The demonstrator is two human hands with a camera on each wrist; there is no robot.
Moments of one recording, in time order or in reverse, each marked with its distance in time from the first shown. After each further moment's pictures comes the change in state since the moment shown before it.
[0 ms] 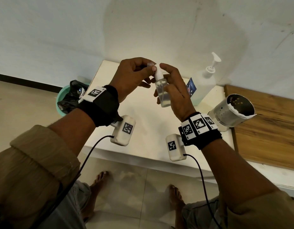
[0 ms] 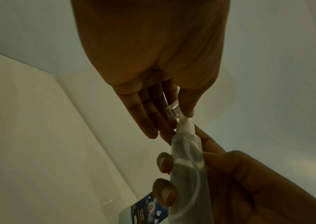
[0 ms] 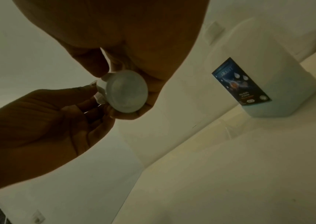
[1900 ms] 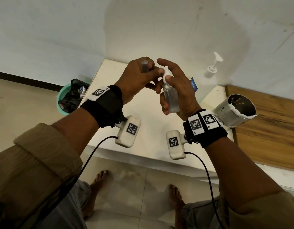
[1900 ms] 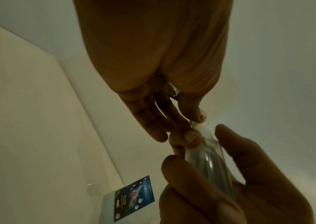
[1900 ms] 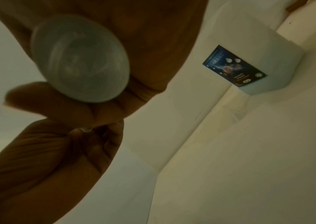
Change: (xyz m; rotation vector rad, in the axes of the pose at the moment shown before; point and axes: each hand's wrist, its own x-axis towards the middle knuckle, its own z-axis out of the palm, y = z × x) left_hand -0.005 0.006 0.011 -0.081 -0.133 0.035; right_hand -0.001 -0.018 -0.006 0.282 -0.204 0.127
